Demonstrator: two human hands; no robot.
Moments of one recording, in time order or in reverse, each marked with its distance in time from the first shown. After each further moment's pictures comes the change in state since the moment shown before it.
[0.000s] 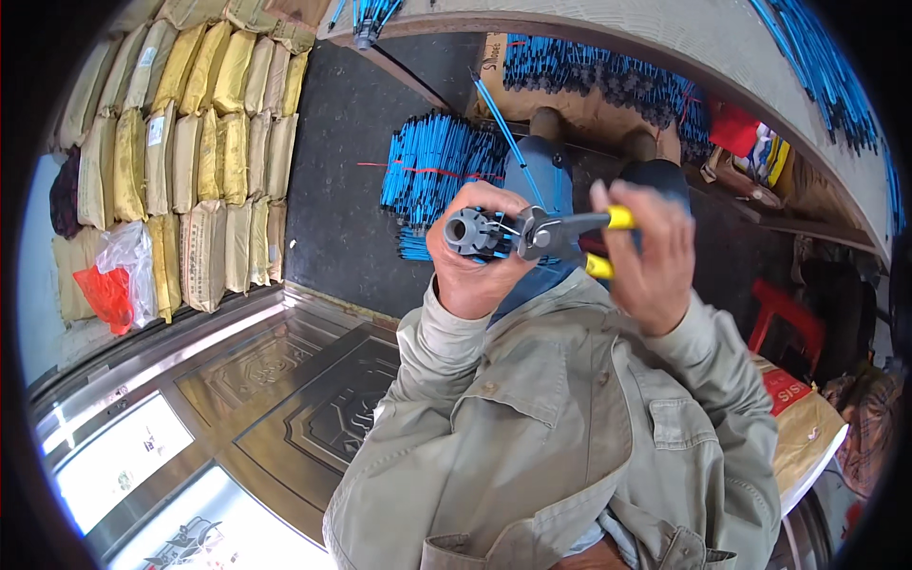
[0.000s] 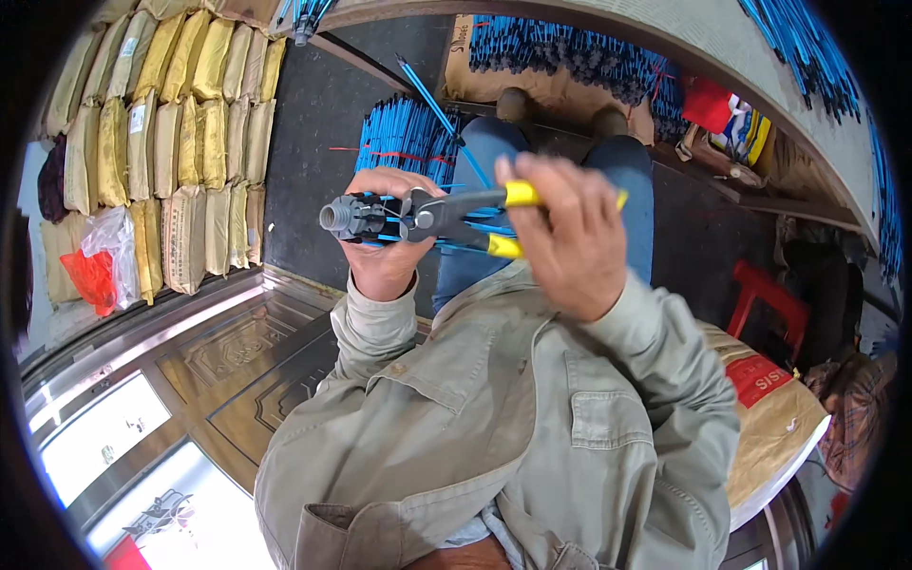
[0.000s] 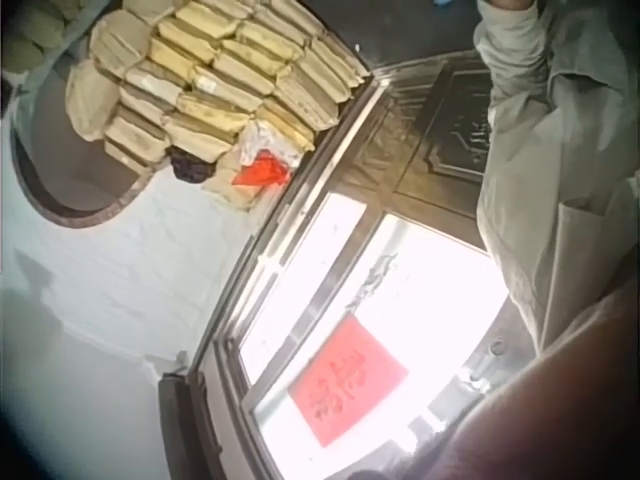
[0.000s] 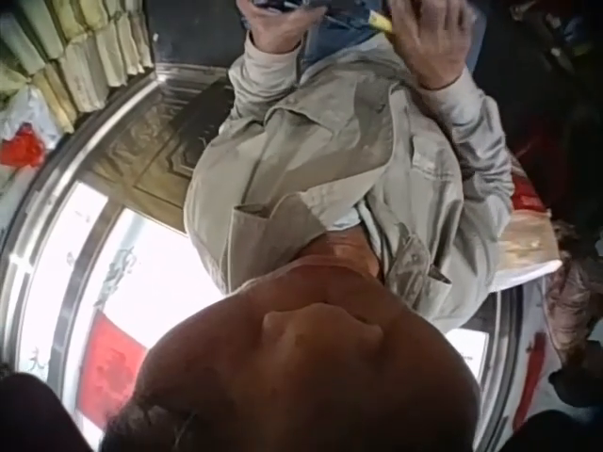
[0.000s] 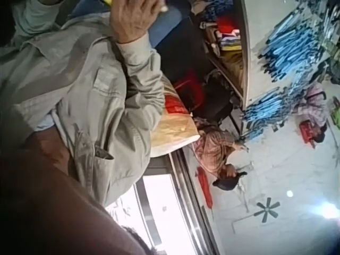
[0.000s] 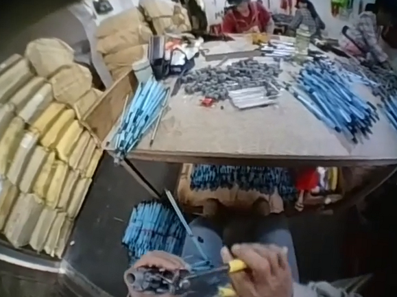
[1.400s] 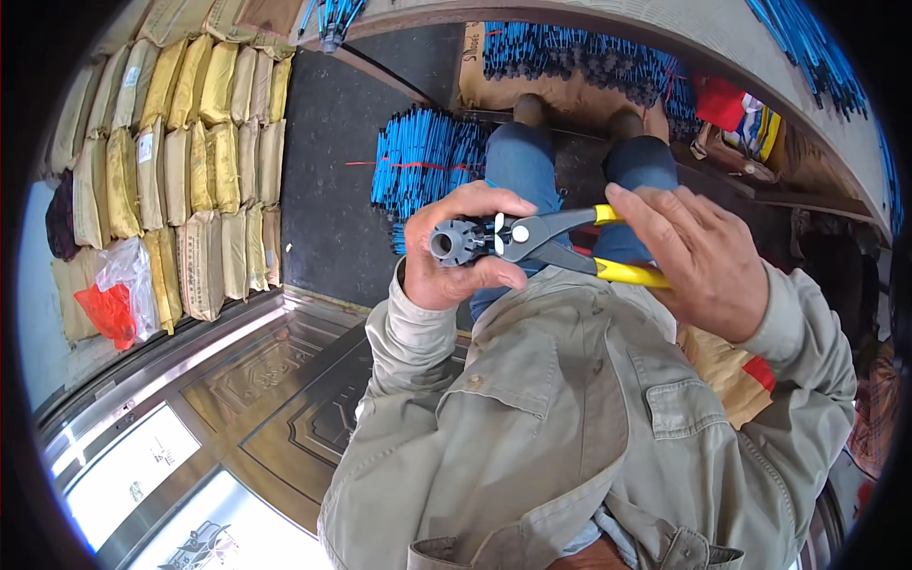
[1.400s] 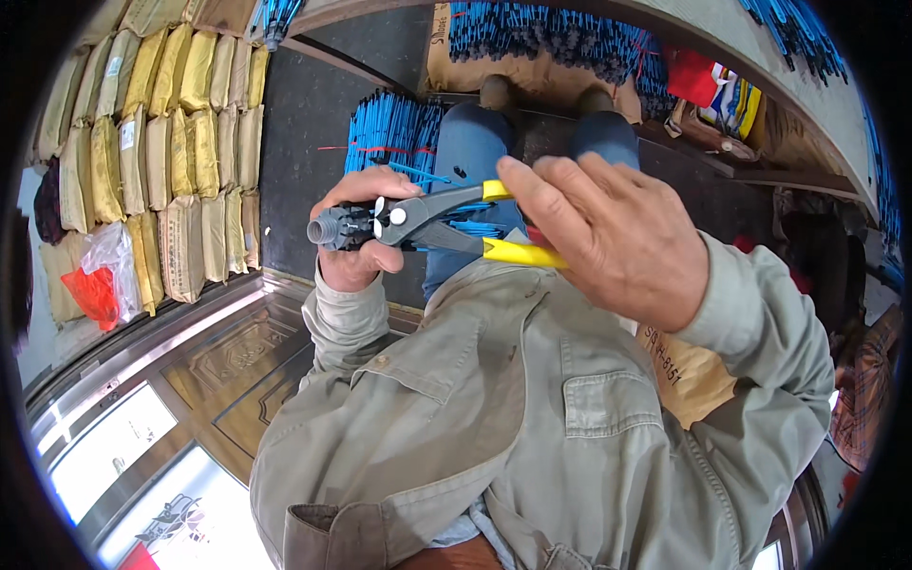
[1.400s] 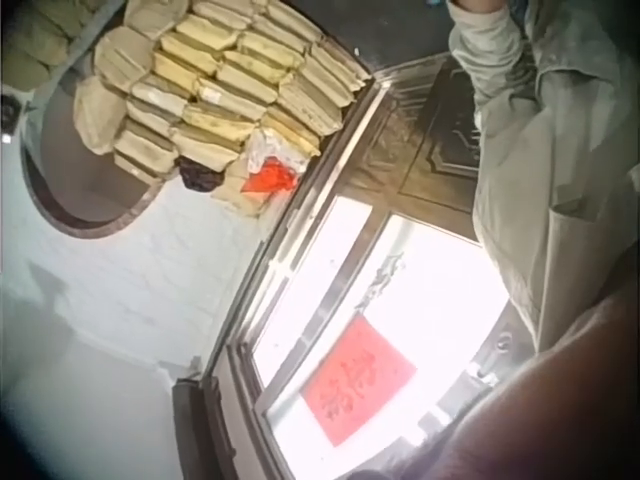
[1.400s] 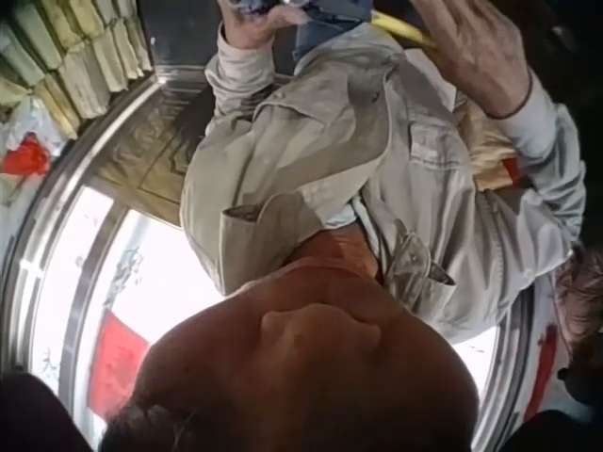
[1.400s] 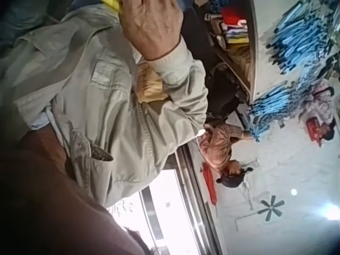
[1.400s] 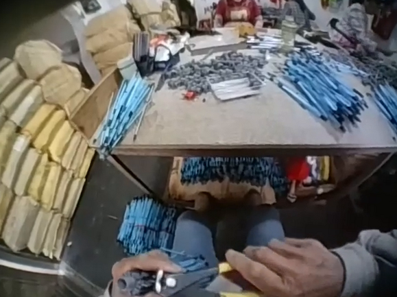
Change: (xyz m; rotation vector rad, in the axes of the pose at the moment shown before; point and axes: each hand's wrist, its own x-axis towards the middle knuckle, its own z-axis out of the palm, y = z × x) left_hand 0.009 0.017 -0.010 0.038 -0.332 -0.008; right_hand 0.031 0.040 -0.071 0.041 -0.298 -0.474
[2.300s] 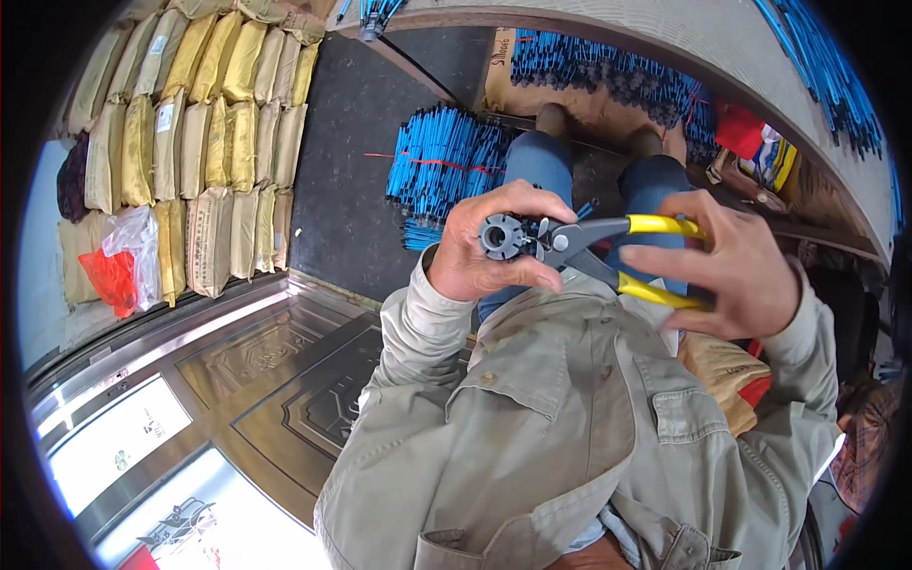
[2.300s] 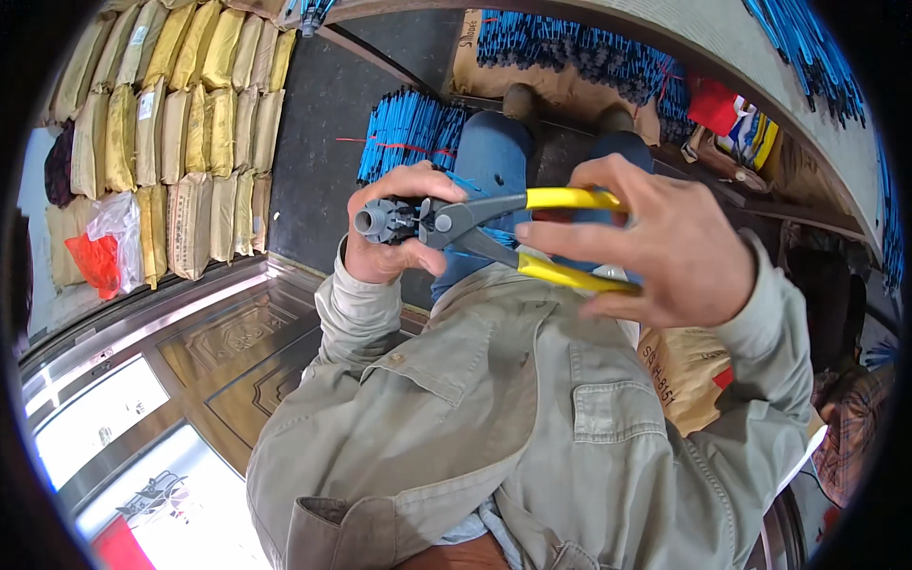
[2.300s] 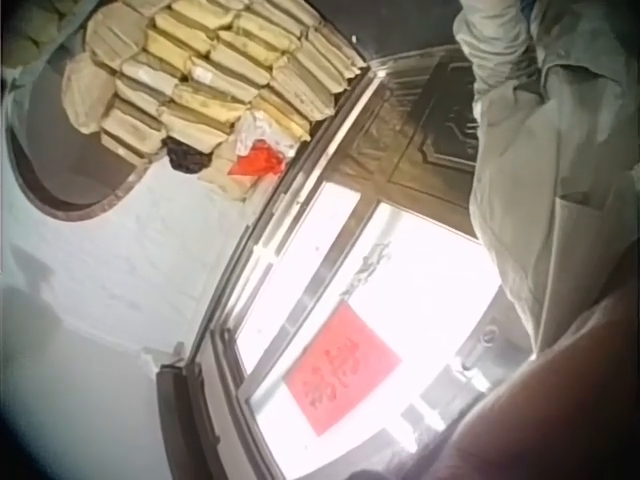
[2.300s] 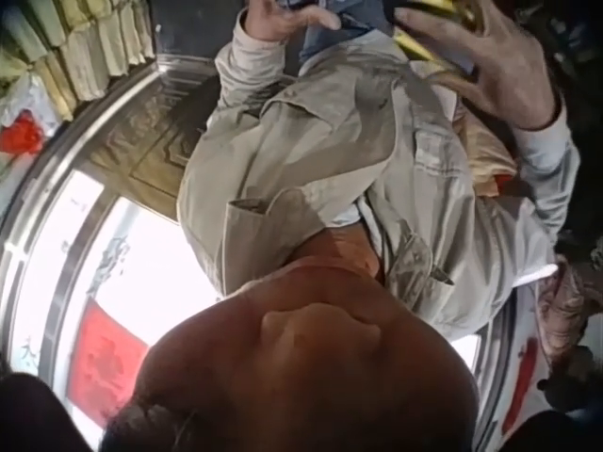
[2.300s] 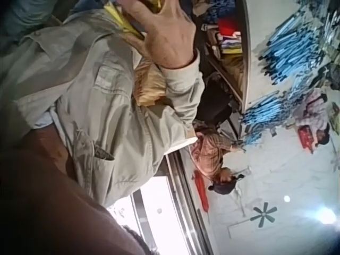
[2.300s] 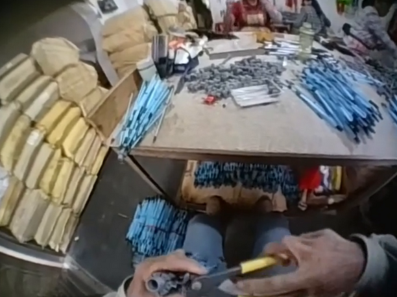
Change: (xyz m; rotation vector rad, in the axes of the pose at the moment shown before) left_hand 0.010 0.003 0.001 -0.009 -0.157 -0.070; right_hand 0.001 0.007 -0.025 0.871 -0.571 0.451
